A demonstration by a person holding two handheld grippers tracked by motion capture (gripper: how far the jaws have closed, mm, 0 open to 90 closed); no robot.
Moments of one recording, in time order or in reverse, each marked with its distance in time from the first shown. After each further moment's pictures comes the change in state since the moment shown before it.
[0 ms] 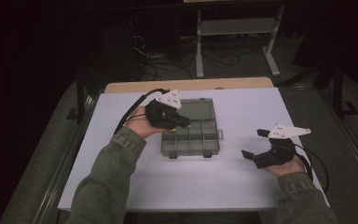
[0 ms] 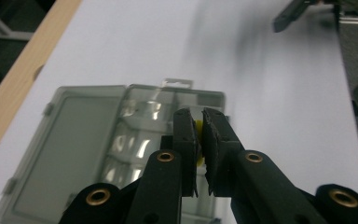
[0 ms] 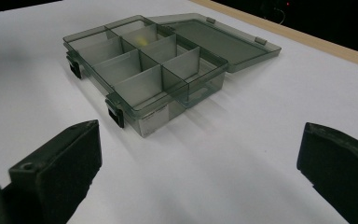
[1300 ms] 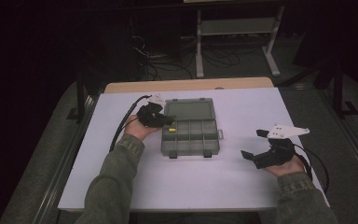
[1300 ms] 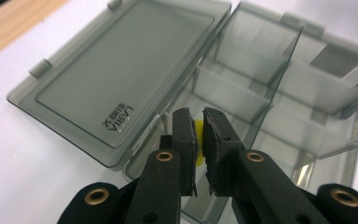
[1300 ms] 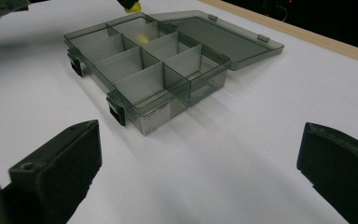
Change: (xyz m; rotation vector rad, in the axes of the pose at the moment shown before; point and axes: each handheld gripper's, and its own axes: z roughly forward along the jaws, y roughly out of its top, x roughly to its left) left arm 0.052 -0.090 0.054 0.048 0.137 -0.328; right arm 0.000 0.000 0.001 0.010 0.008 0.000
